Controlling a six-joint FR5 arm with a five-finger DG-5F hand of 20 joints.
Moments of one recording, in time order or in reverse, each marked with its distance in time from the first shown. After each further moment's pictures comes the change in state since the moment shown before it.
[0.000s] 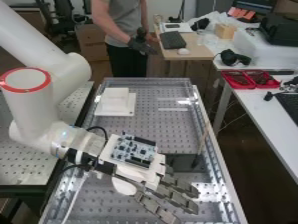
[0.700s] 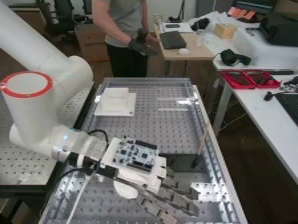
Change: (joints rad) arm -0.009 -0.020 0.020 -0.013 -0.024 0.007
